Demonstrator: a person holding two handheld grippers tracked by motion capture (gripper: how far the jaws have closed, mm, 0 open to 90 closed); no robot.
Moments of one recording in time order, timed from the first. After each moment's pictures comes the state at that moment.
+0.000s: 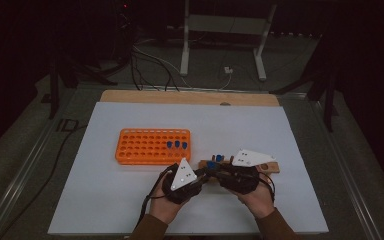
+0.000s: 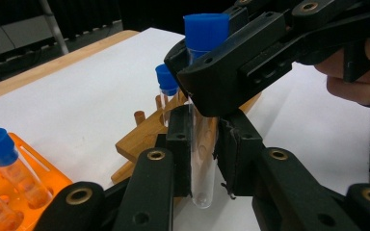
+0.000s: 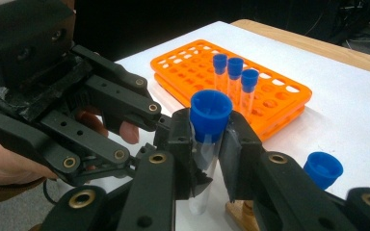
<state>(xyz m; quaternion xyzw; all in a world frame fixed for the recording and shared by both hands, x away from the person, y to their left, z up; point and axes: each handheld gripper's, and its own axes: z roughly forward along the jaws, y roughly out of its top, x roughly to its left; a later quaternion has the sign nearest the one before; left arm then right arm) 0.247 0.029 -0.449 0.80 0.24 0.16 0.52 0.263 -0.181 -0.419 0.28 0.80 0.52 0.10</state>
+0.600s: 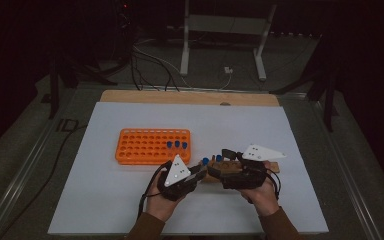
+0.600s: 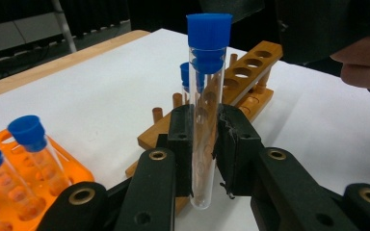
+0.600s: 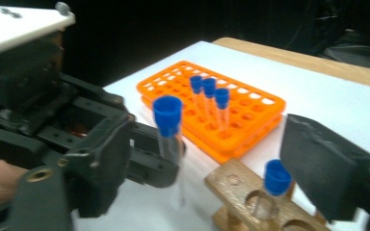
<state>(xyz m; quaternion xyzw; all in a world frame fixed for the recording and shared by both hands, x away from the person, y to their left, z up) 0.253 0.042 -0.449 0.79 0.26 0.17 0.53 0.270 -0.196 -0.412 0.32 0.76 0.55 0.11</state>
